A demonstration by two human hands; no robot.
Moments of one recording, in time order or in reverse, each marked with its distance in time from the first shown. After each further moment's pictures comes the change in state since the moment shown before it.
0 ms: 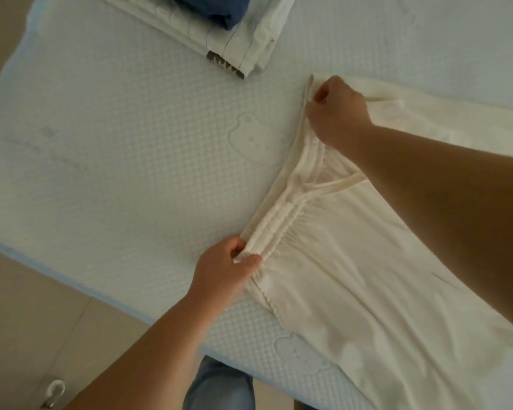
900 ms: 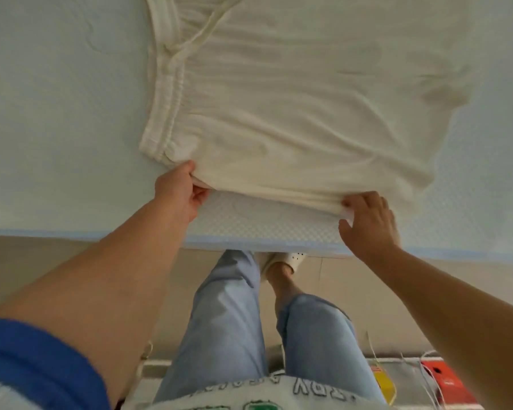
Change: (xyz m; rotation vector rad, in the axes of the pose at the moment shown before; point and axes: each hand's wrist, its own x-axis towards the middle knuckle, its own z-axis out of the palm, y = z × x) left_hand -0.064 0.004 0.068 -0.639 0.107 -0.532; right_hand -0.407 0.255 0.068 -0.073 -0.094 0.414
